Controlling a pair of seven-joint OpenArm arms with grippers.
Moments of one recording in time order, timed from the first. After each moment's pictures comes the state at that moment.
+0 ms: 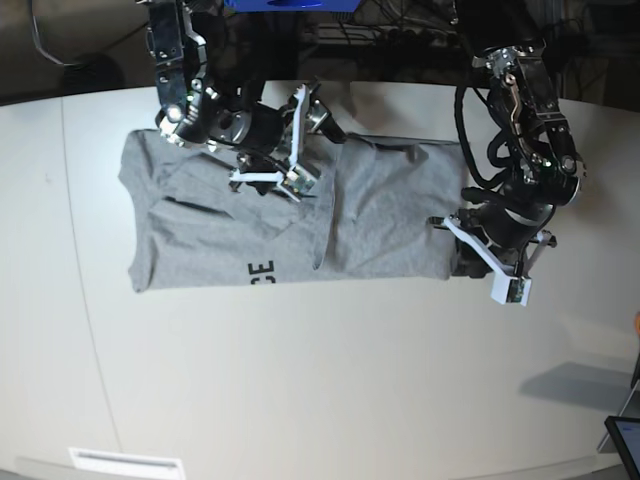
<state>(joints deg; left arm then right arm) 2.1 -10.1 -16.6 113.5 -20.6 -18.2 64.8 -16.0 -5.7 -10.5 107.6 12.7 41.0 -57.1</state>
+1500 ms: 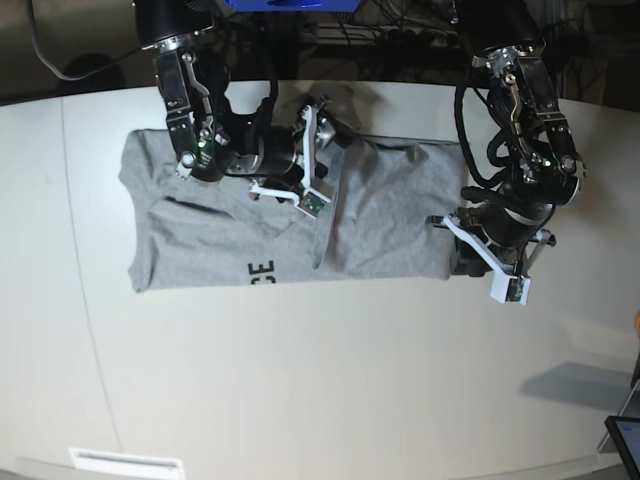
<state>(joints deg) 2.3 -10.0 -16.6 113.4 -20.7 -18.2 64.8 -6.1 -4.7 -13.0 92.8 21.8 40.8 -64.5</state>
